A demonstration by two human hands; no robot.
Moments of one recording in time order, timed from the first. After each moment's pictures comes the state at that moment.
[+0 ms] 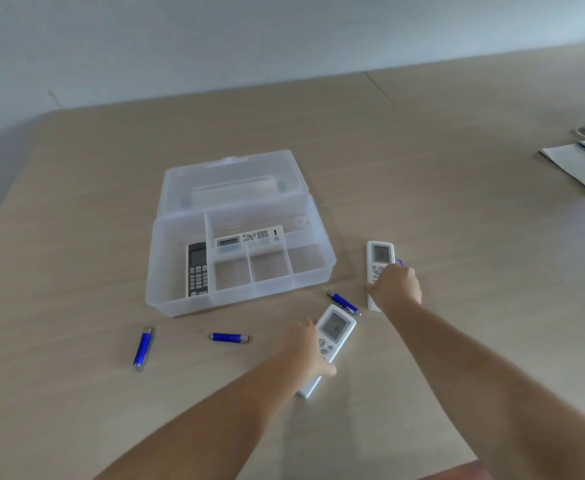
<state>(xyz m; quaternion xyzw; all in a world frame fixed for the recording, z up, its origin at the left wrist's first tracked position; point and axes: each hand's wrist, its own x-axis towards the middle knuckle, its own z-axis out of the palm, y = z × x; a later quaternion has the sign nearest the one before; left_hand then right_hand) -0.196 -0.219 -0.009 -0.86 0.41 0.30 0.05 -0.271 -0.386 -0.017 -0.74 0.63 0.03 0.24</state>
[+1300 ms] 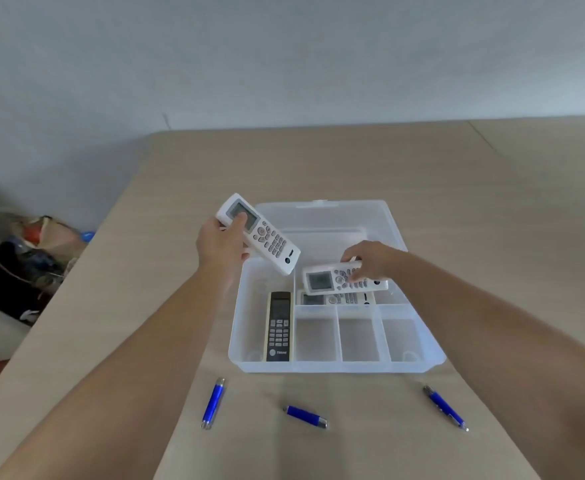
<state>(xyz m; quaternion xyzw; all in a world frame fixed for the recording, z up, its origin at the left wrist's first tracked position) 0.109 -0.205 0.093 -0.76 0.01 0.13 -0.64 -0.026 -0.418 0.056 -0.91 0.24 0.17 0.29</state>
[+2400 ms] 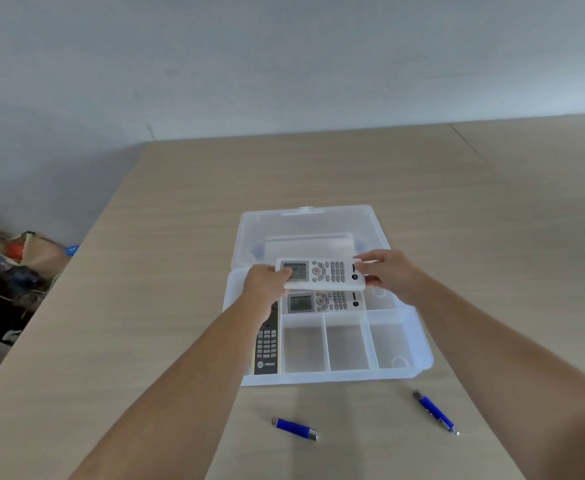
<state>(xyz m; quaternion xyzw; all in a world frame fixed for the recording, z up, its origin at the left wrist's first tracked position) 0.055 -0.252 0.057 -0.77 -0.02 0.33 -0.54 -0.067 -0.438 0.036 -0.65 0.37 -0.06 0.66</state>
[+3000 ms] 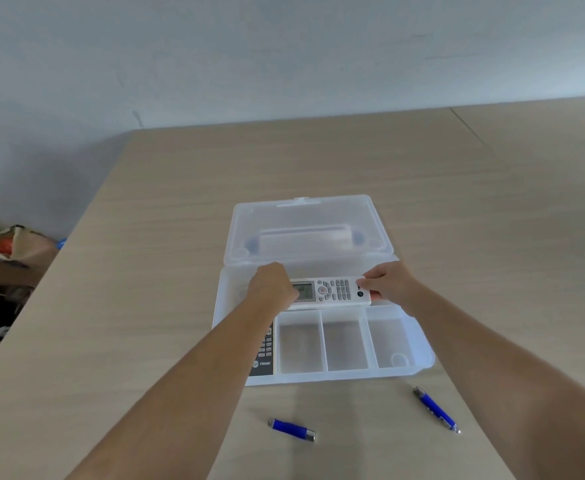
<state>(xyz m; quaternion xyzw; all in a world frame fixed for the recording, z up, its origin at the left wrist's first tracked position) 0.051 -0.269 0.045 -0.94 0.21 0.24 -0.14 -0.077 -0.442 -0.001 -0.67 0.45 -0.03 0.59</state>
